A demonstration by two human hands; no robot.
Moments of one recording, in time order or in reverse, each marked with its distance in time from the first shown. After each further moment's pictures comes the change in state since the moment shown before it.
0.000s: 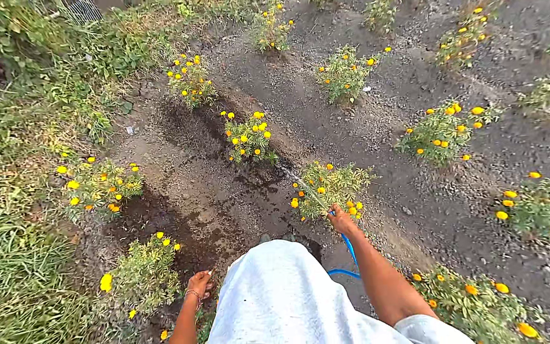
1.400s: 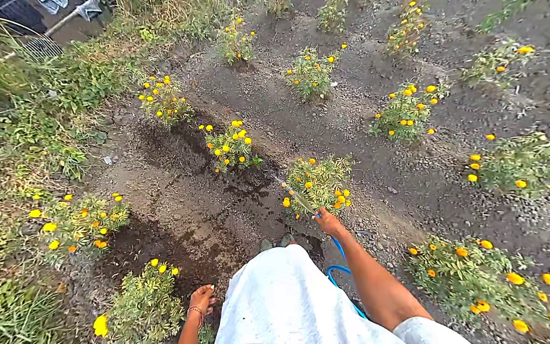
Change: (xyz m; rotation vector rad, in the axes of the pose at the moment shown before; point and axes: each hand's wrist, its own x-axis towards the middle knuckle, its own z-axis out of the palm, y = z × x) left_hand 0.021 0.001 -0.001 0.109 -0.045 0.059; right_hand -0.030 0.005 0.029 0.064 -0.041 0.056
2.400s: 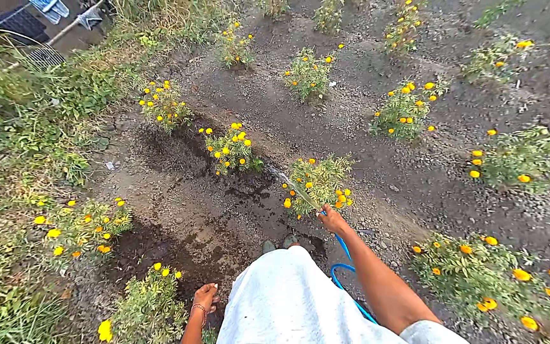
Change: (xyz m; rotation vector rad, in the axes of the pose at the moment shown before) left_hand -0.003 0.019 0.001 0.054 -0.021 0.014; right_hand -0.003 0.002 -0.012 0.061 0.060 -0.005
